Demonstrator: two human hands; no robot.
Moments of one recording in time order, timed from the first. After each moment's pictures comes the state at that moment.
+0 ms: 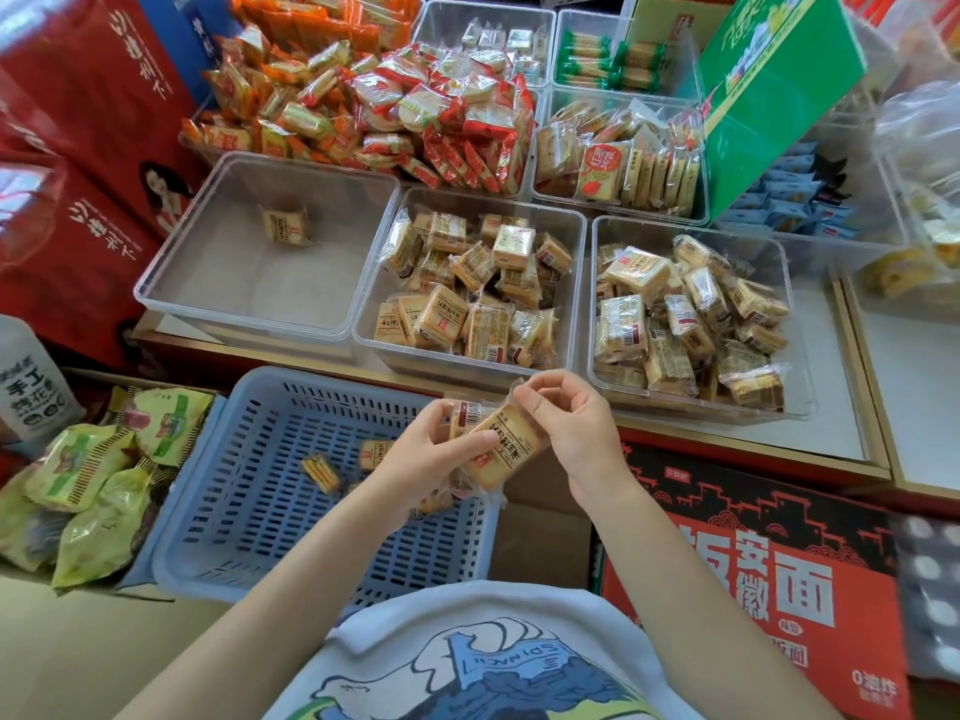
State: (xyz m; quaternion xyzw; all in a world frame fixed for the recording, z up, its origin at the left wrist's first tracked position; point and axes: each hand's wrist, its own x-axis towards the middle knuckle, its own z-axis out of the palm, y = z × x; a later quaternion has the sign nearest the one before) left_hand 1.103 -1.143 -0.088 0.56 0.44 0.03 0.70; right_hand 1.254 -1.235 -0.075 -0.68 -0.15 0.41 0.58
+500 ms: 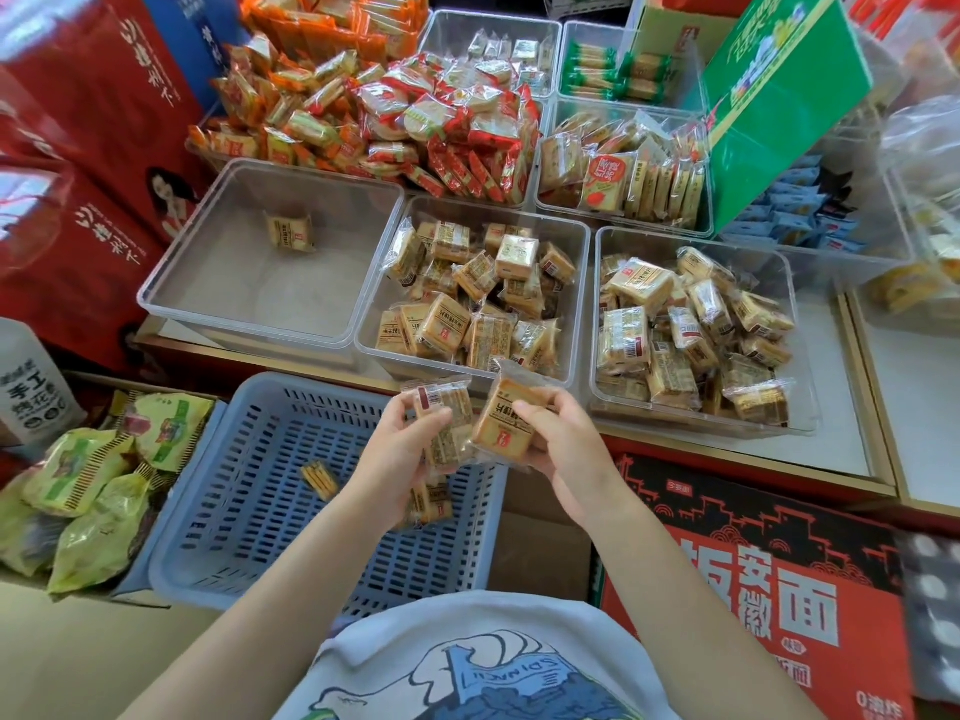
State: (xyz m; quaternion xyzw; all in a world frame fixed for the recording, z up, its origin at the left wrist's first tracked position) left_hand 1.103 -1.127 -0.094 0.41 0.51 0.15 0.74; right_hand 1.254 -1.231 -0.077 -0.62 -0.07 0.53 0.58
